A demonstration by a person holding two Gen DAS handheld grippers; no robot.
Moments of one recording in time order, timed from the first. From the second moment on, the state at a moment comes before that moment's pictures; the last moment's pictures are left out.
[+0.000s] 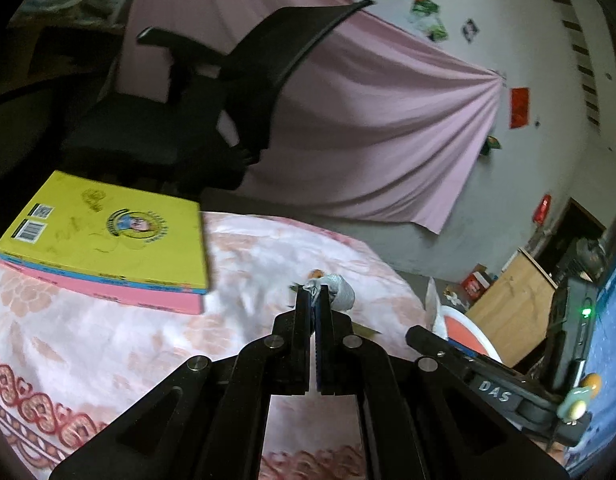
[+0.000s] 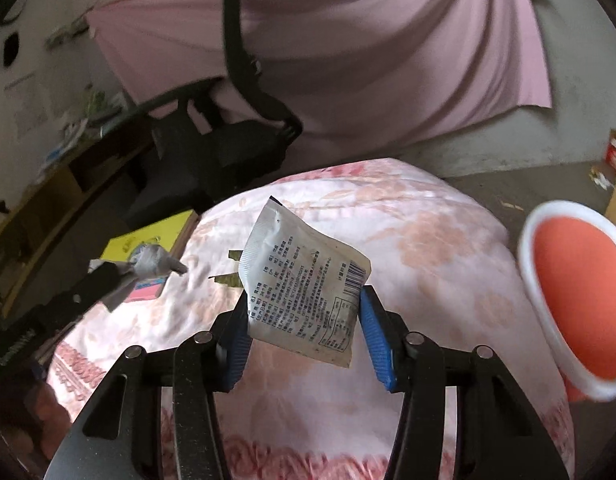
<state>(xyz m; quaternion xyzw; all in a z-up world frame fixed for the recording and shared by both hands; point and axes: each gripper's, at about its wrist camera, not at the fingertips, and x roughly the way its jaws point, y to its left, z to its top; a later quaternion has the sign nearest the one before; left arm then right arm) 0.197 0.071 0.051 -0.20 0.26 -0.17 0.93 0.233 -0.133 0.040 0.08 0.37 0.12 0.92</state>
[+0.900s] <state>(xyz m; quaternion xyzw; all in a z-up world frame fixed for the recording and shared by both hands) 0.151 -0.061 0.123 -0.12 0.10 -0.24 0.96 0.146 -0.256 0.121 0.09 0.18 0.08 0.98</state>
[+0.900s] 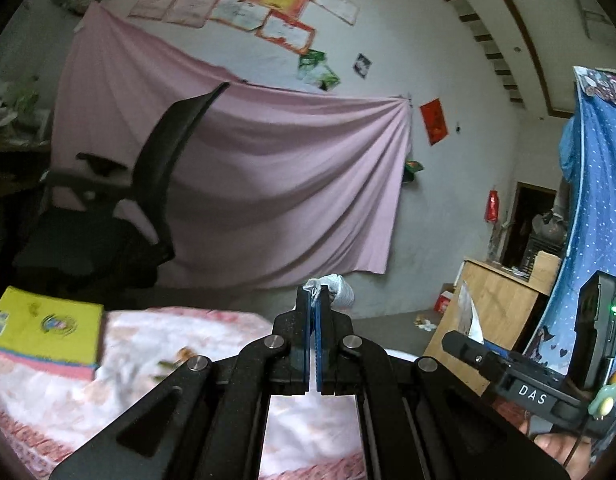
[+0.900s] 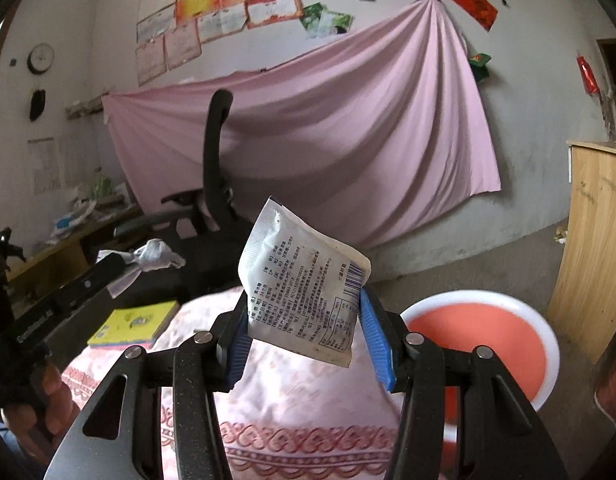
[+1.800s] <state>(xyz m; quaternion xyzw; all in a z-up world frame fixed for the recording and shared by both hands) 0.209 -0.204 0.122 -0.07 0.12 -0.30 0.94 0.168 -0.369 0.088 0.12 0.14 0.00 0.98</state>
